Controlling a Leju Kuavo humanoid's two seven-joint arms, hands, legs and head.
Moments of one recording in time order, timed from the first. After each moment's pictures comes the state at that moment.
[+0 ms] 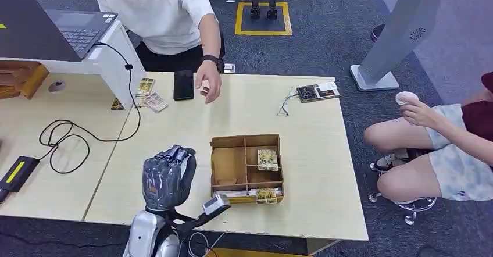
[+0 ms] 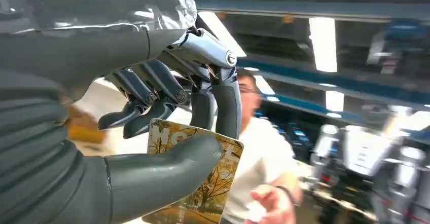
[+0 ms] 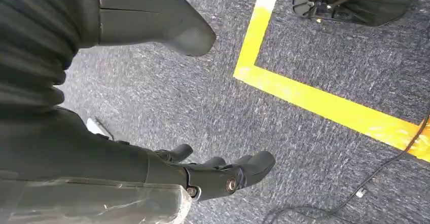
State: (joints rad) left arm -0.04 -0.25 -0.07 -1.44 -1.44 0.67 -0.24; right arm -0.07 0.14 -0.97 -0.21 1.38 -0.22 -0.03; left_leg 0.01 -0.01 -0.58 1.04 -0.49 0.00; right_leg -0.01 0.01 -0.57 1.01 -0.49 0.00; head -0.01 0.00
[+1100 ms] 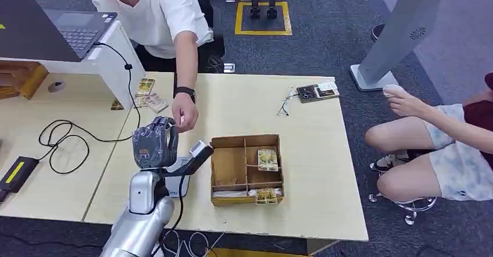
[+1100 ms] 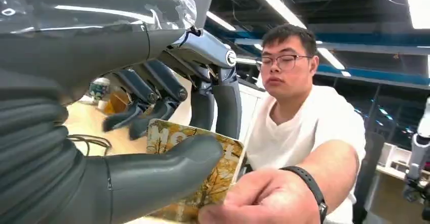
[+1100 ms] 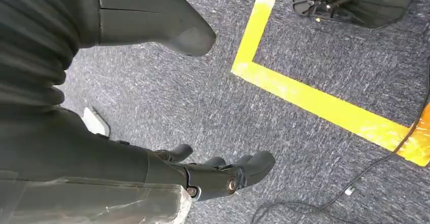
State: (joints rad) left arm -0.35 -0.15 -0.07 -1.06 -1.41 0.67 0.04; right arm -0.08 0.14 -0.94 -0.21 1.40 -0.21 -0.03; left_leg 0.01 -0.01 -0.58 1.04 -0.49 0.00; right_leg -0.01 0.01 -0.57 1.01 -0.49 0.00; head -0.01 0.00
